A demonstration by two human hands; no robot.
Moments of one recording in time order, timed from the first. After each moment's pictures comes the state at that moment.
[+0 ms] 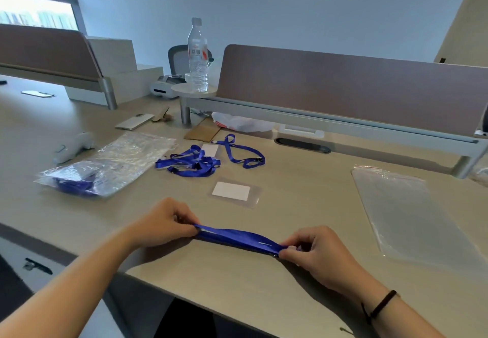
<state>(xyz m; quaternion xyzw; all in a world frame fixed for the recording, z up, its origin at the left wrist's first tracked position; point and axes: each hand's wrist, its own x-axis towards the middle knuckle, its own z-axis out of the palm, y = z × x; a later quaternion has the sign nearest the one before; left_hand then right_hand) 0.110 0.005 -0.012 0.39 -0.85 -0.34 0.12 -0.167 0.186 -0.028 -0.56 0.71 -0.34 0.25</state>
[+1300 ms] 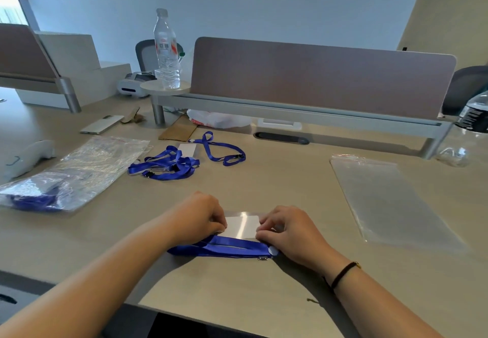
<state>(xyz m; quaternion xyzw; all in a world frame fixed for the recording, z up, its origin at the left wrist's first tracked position) 0.019 0.009 -0.006 0.31 -0.94 -0.15 0.00 -0.174 0.146 -0.042 -0.59 0.74 -0.30 0.14</state>
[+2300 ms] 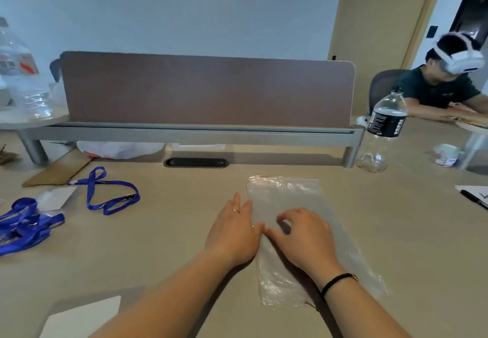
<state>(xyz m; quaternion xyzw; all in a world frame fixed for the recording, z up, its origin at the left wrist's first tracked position) -0.299 0.069 -0.047 0.32 -0.92 -0.21 0.11 -0.402 0.196 -0.040 -0.39 0.90 -0.19 -0.04</state>
